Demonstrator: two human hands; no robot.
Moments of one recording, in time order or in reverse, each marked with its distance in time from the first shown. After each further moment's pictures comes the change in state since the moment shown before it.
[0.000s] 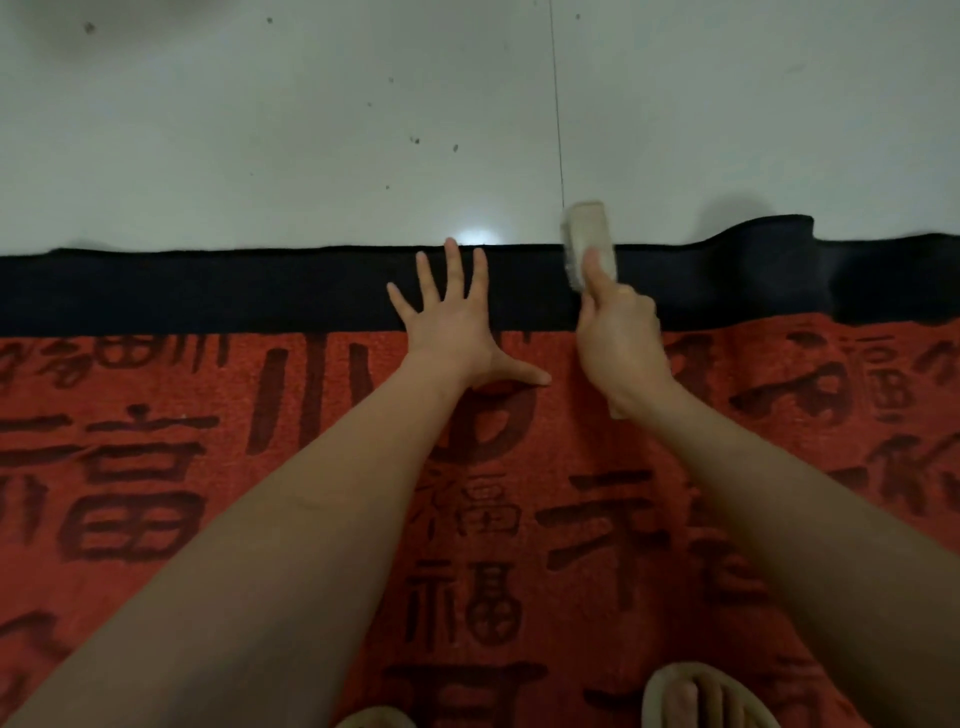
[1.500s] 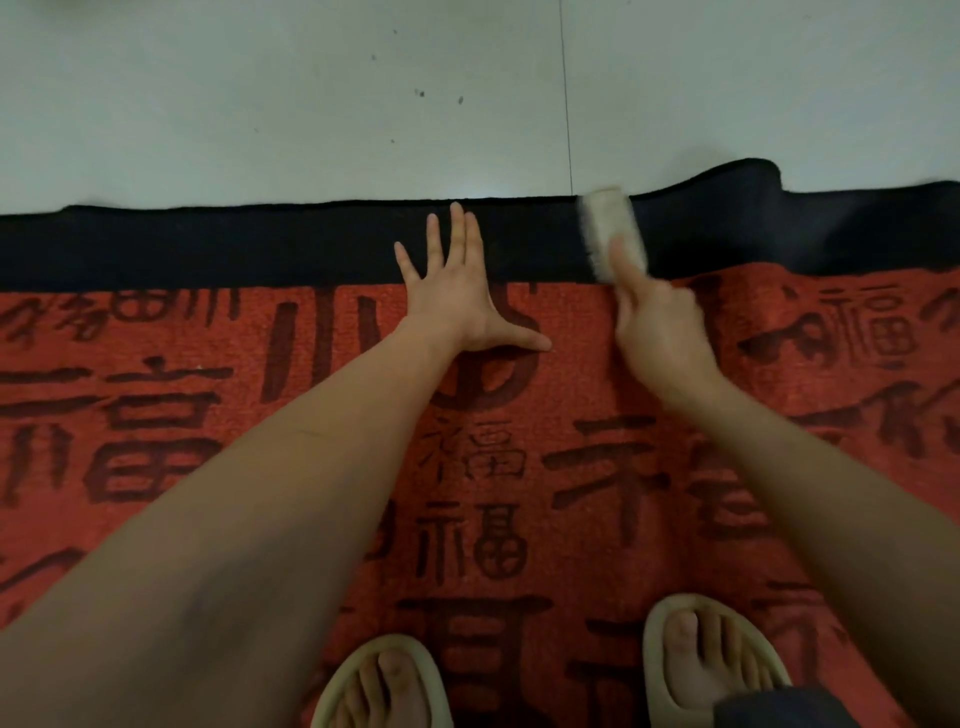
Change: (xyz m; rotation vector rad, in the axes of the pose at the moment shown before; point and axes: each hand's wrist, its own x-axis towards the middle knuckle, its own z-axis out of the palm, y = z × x) left_hand -0.015 -0.009 0.010 -0.002 0.021 0.049; right_hand -0.034 0.042 -0.005 -0.117 -0.034 -0.055
